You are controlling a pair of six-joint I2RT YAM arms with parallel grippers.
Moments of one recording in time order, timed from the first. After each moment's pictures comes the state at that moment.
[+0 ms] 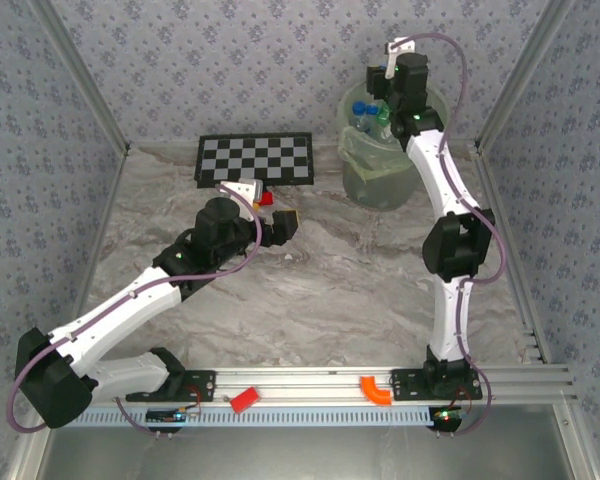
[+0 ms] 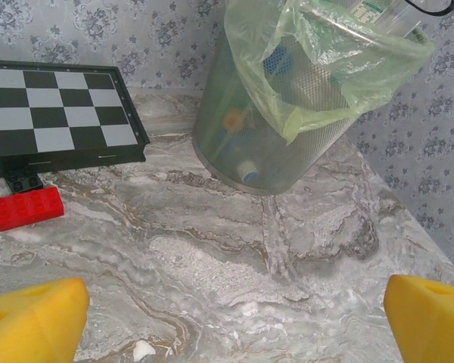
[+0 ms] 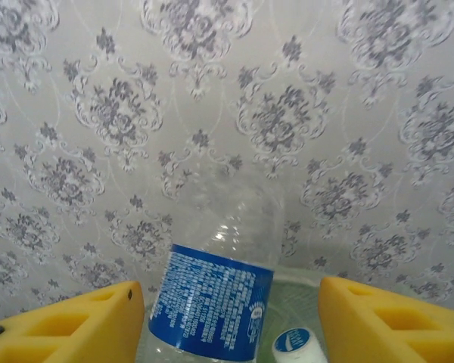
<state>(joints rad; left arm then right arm) -0.75 1.13 0.94 -0.14 -0.10 -0.46 0.19 2.15 2.26 -0.24 0.16 -0.02</state>
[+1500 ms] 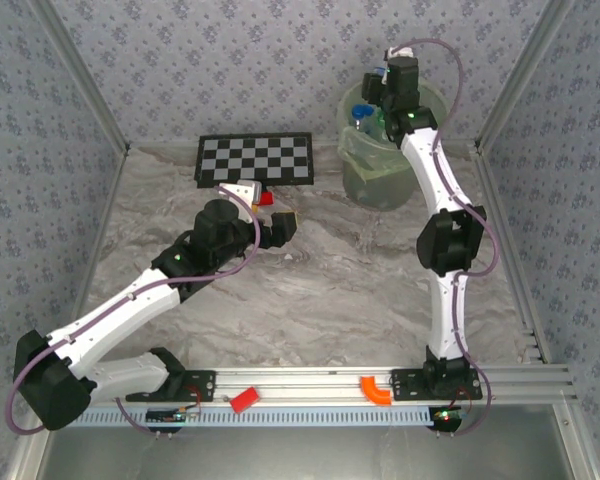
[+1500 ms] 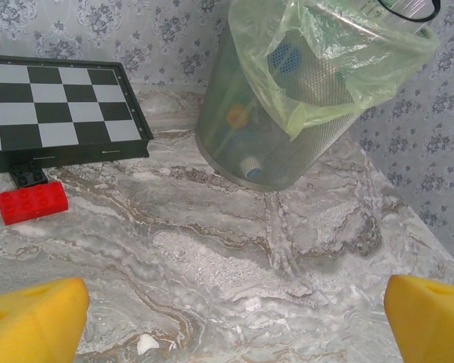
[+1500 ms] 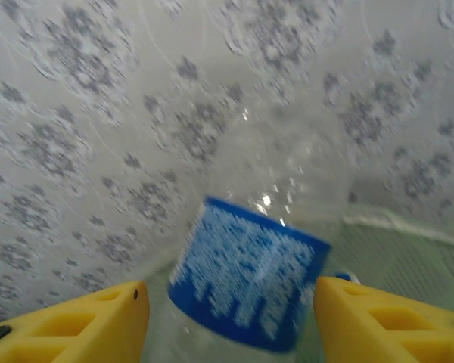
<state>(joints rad) -0.75 1.11 0.93 -0.15 -0.10 -0.46 0.20 2.23 2.35 -0.40 0.19 0.17</state>
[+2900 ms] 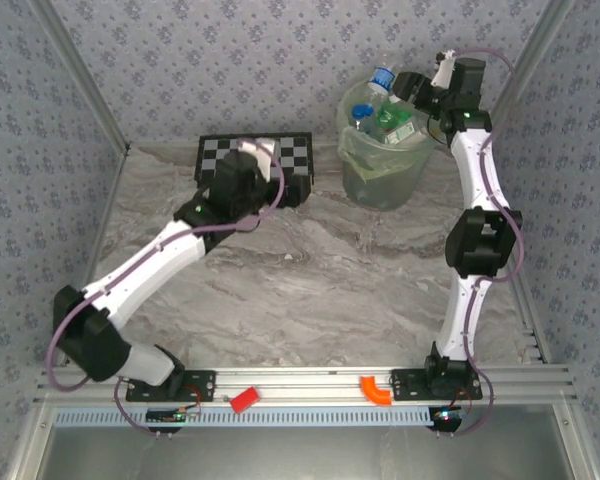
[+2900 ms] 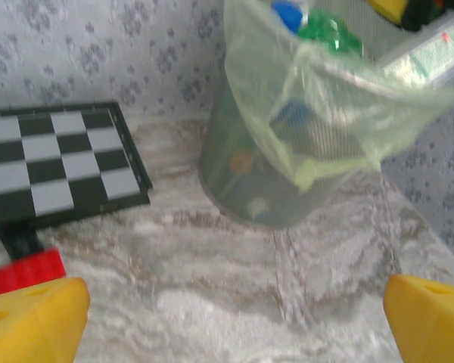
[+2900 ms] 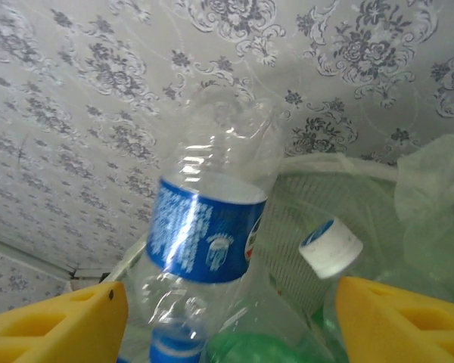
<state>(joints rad) -0.65 1.46 1.35 -0.26 -0.03 -0.37 -0.05 2.13 2.21 -0.37 -0.49 0.44</state>
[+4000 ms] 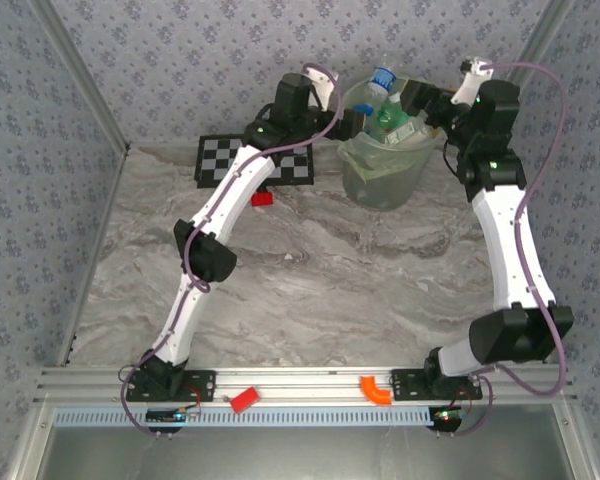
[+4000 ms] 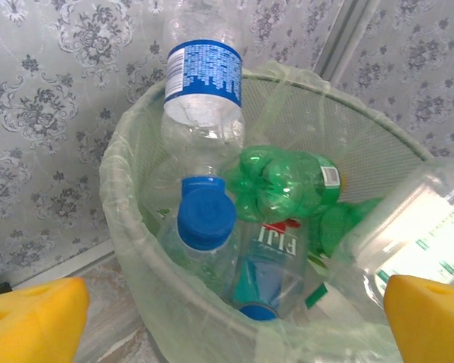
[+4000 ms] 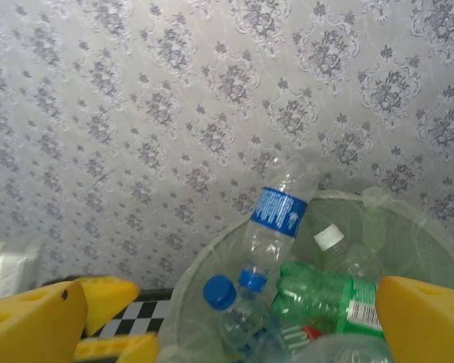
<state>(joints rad) -0.61 2.42 2.76 -0.63 0.23 -0.19 0.02 1.50 1.71 -0.29 -0.23 0.33</state>
